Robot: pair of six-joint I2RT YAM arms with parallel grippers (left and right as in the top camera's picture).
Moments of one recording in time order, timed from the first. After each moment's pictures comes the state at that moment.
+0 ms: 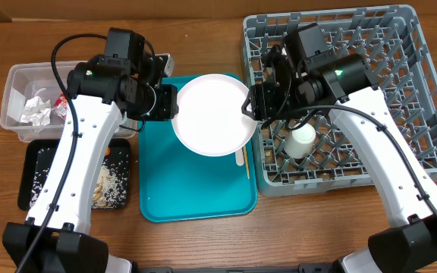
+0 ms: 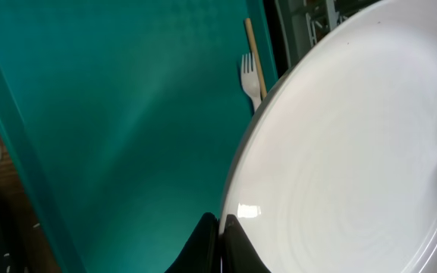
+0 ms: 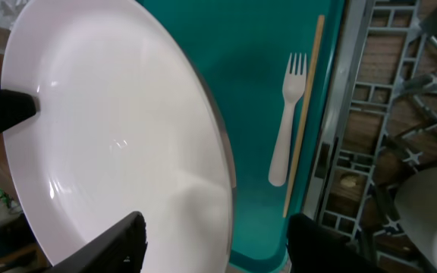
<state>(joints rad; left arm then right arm) -0.17 1.64 1.61 -1.18 0.37 -0.12 0.37 1.70 1.72 -1.19 -0.41 0.28</state>
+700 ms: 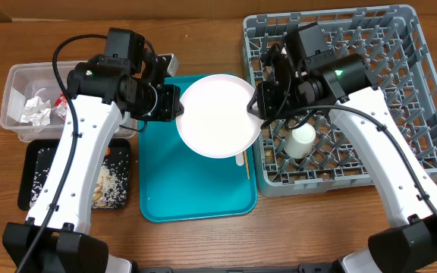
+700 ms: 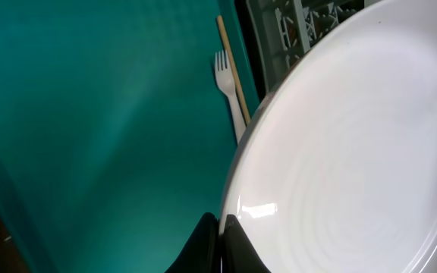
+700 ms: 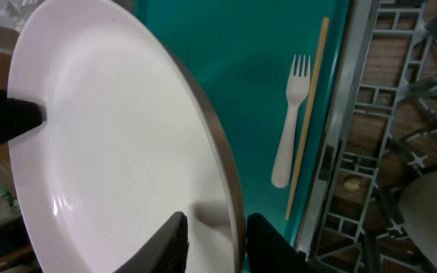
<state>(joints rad) -0.17 1.64 1.61 -1.17 0.45 -0.10 0.37 1.70 1.72 -1.18 -0.42 0.28</state>
